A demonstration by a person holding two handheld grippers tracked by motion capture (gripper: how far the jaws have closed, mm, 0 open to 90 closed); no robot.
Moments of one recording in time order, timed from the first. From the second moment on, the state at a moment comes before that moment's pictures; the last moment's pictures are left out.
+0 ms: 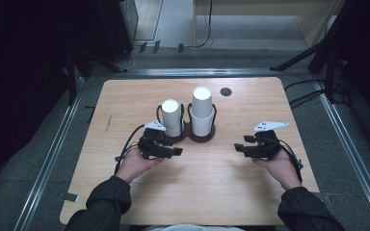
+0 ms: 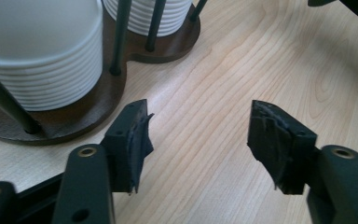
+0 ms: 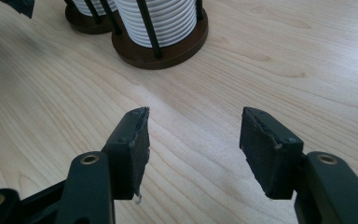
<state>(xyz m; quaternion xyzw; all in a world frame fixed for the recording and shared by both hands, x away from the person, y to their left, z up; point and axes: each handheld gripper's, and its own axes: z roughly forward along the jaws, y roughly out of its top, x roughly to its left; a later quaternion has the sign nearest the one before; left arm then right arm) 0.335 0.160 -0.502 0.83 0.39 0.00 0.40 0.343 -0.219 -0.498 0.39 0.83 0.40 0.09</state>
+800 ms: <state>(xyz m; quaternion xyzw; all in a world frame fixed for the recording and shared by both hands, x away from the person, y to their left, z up) 0.326 0.162 -0.495 0.83 0.39 0.01 0.39 0.350 -0.216 -0.495 0.37 0.84 0.40 0.09</state>
